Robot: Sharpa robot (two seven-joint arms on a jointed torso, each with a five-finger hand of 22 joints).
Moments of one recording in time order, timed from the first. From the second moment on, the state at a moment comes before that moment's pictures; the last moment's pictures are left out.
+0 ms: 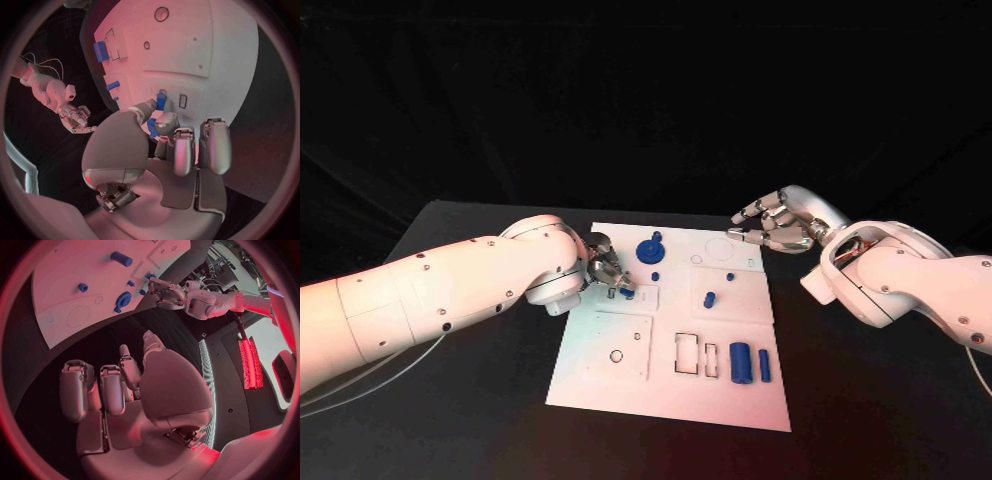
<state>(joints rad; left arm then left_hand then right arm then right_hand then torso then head) 1.27 -0.66 -0.02 1.44 -1.01 0.01 -0.65 1.23 -0.14 0.56 0.12 0.05 0.97 0.06 0.46 0.56 1.34 -0.03 1.11 1.04 1.47 -0.08 1.57 1.31 0.06 1.47 0.01 1.44 1.31 1.33 -0.98 -0.12 1.65 -0.96 -0.50 -0.04 1.35 -0.08 -0.04 0.27 0.28 0.98 0.14 0.15 0.15 1.33 0.06 1.30 1.29 1.47 0.00 1.47 1.31 0.03 1.46 0.10 1.40 1.31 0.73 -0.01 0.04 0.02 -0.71</state>
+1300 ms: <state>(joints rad) 1.27 -0.64 -0.02 1.42 -1.03 0.06 -0.66 1.18 -0.13 0.56 0.12 0.05 0.98 0.06 0.47 0.59 1.35 -0.04 1.11 1.04 1.47 -0.09 1.57 1.31 0.06 1.47 0.01 1.44 1.31 1.32 -0.98 -0.12 1.65 -0.96 -0.50 -0.04 1.35 -0.08 -0.04 0.27 0.28 0.98 0.14 0.15 0.15 1.33 0.06 1.30 1.29 1.47 0.00 1.47 1.31 0.03 1.46 0.10 1.40 1.31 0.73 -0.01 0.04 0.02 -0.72</state>
